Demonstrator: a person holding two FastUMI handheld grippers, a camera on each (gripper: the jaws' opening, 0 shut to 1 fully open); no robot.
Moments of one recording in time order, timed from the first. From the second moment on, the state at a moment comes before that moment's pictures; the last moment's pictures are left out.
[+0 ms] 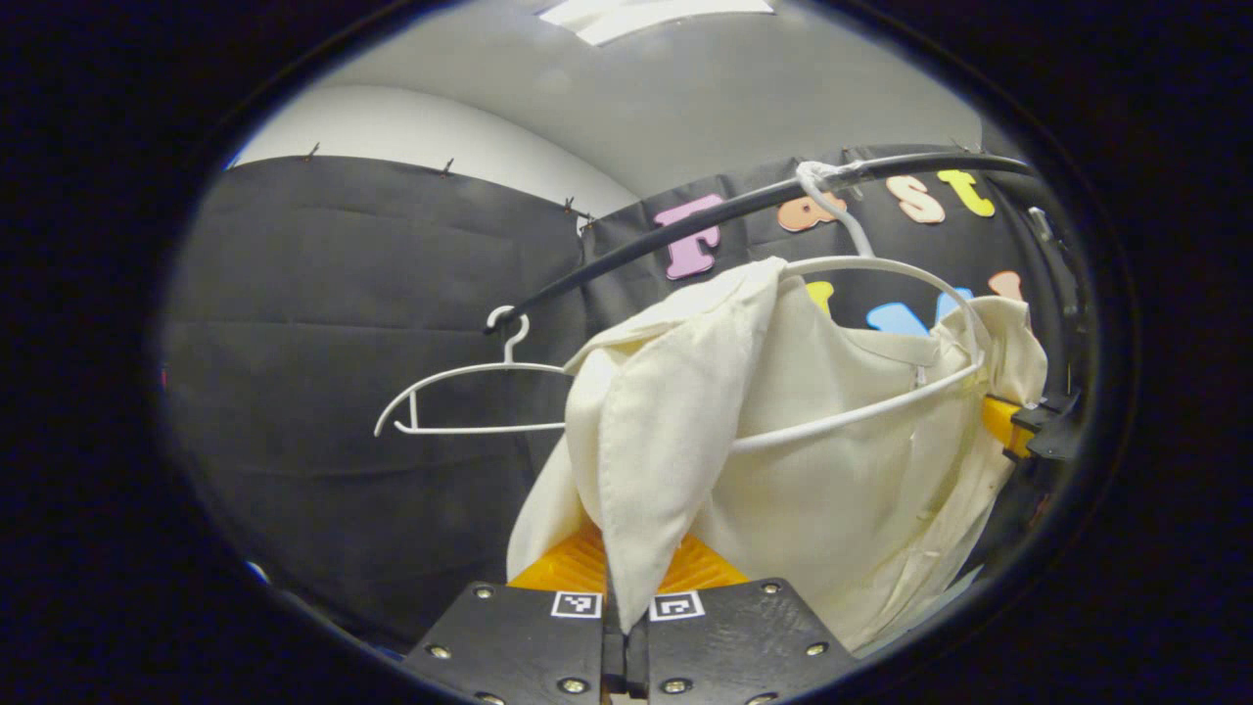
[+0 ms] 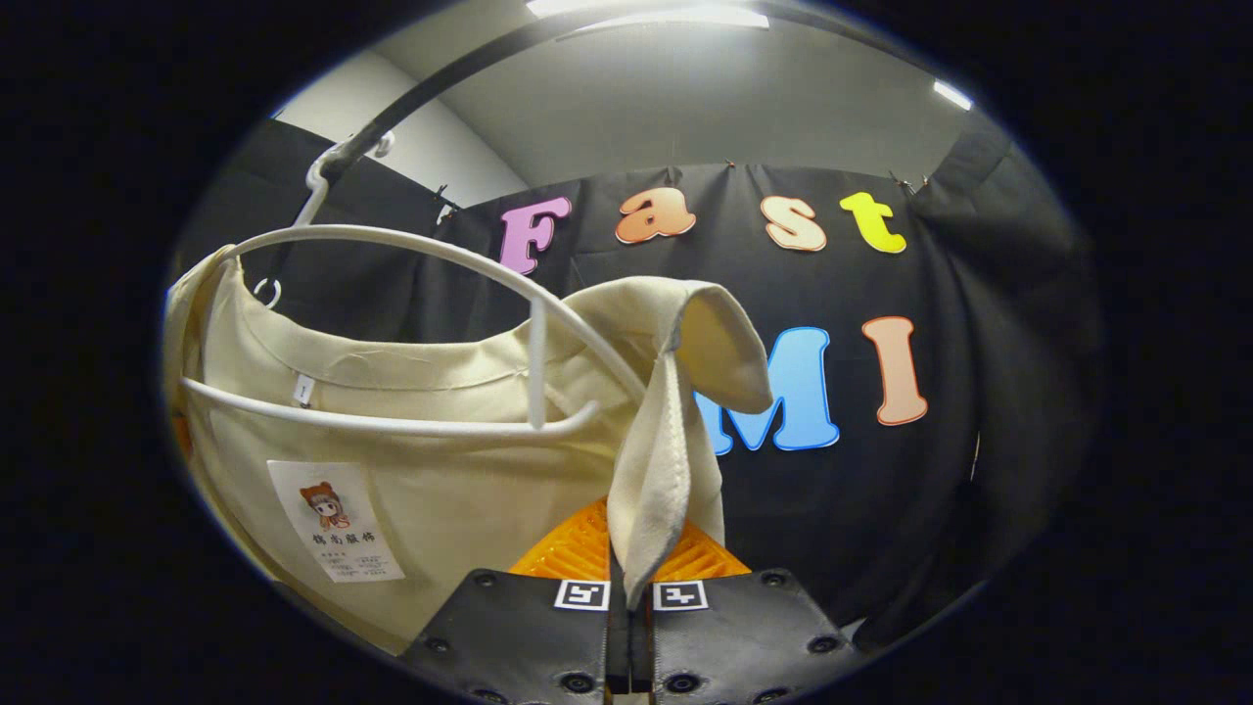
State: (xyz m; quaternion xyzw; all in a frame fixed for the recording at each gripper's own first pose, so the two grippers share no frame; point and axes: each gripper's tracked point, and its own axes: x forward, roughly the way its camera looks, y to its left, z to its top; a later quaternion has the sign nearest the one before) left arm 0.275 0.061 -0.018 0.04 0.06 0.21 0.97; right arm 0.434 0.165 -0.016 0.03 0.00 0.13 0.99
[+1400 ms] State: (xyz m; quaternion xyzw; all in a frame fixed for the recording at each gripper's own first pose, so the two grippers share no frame) left arm 0.264 0.138 0.057 -0.05 0.05 0.16 0.99; right arm 0.499 0.182 -0.050 0.06 0.05 0.15 0.99
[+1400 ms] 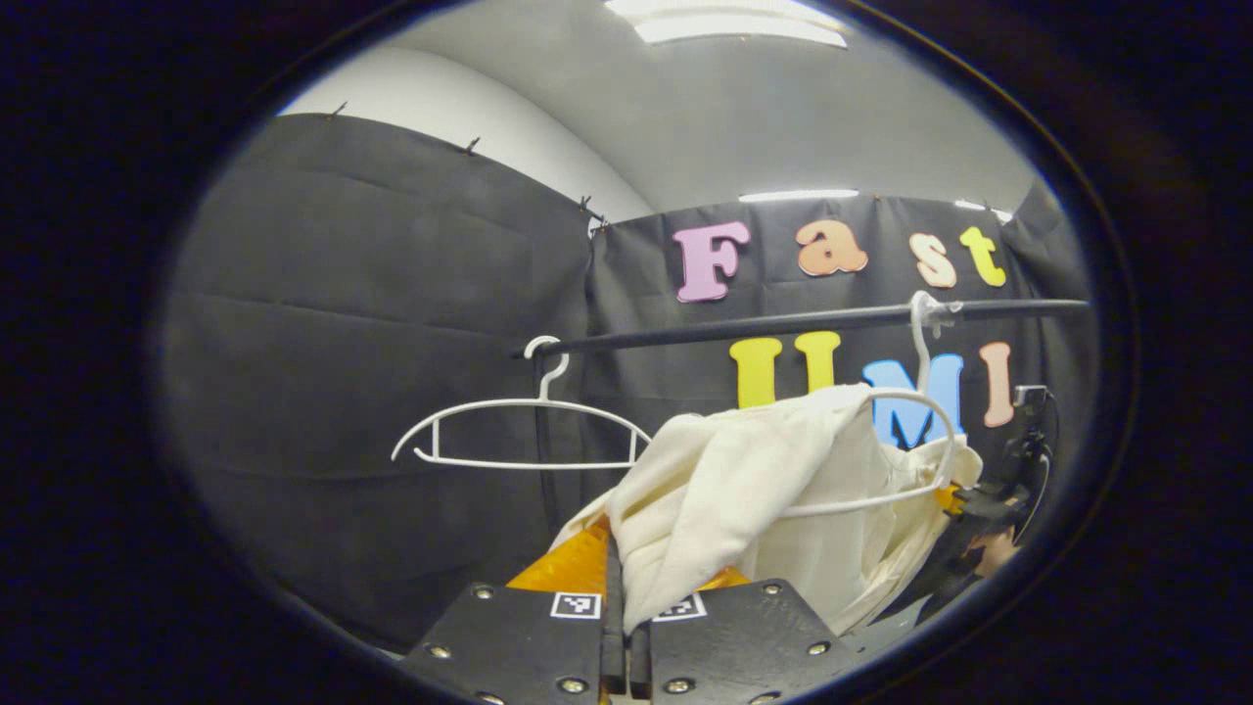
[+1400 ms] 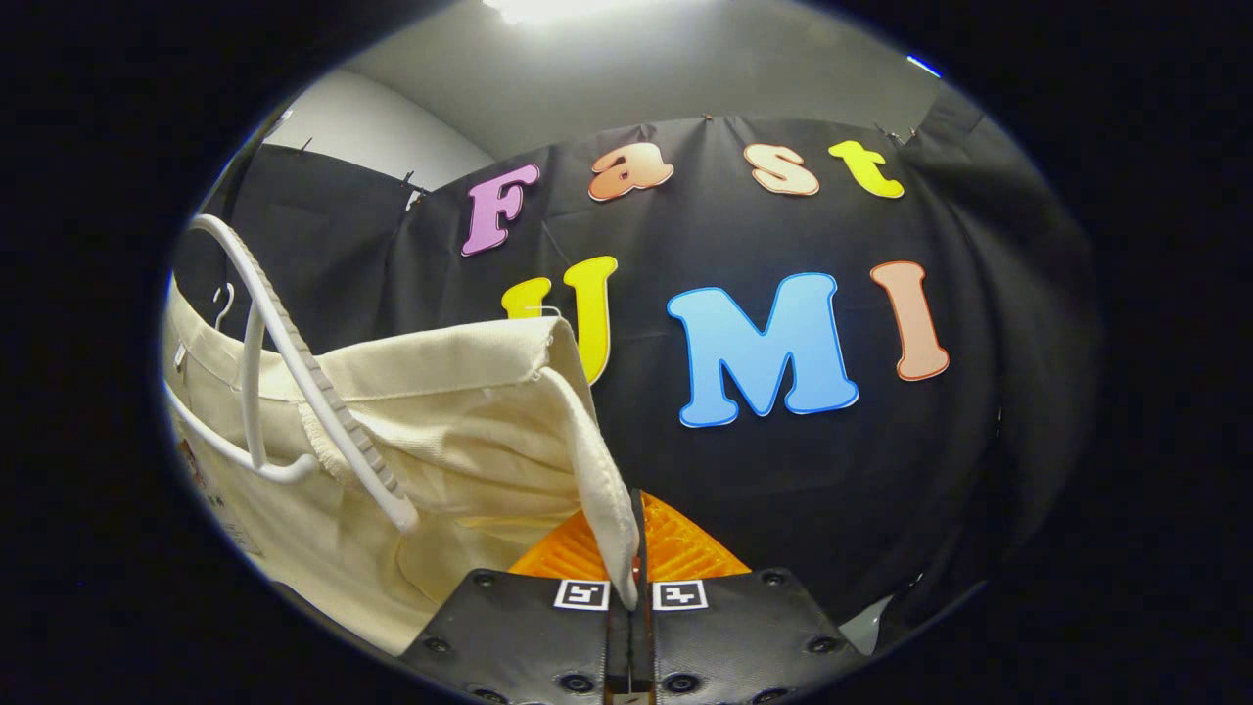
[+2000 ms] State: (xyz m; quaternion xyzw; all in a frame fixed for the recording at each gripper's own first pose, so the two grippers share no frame) left arm 0.259 0.138 0.041 -0.19 0.08 0.11 0.97; right arm 0.488 0.183 -0.056 0.08 0.06 0.16 0.98
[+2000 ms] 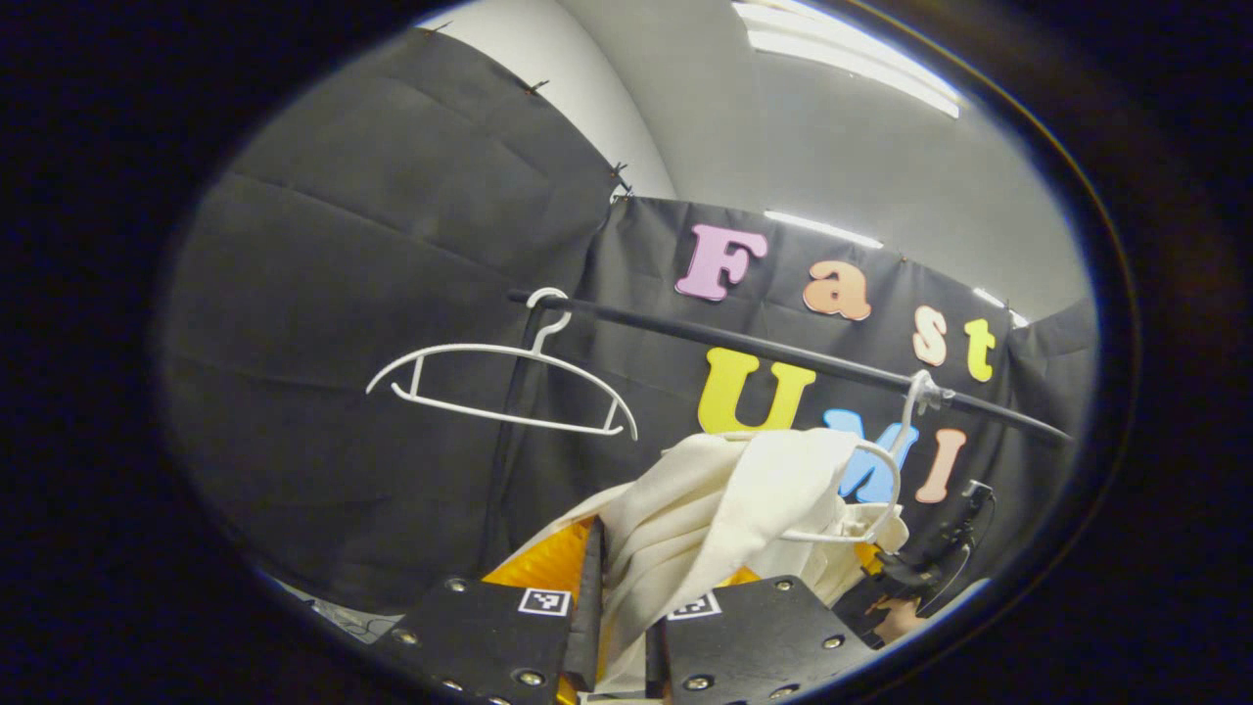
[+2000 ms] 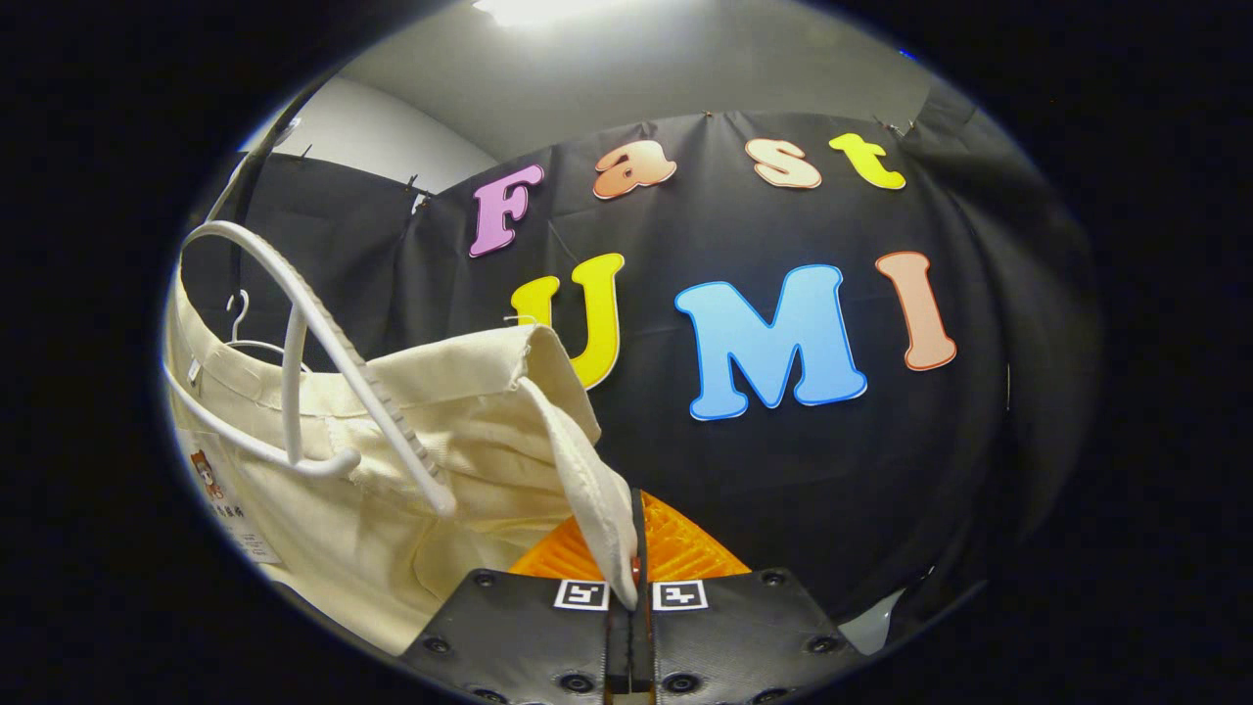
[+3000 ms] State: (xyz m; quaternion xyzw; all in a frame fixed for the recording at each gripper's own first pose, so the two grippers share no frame) left arm 0.261 0.122 0.081 -0.12 0.03 0.09 0.99; right arm 0.490 0.188 -0.058 0.08 0.07 0.17 0.98
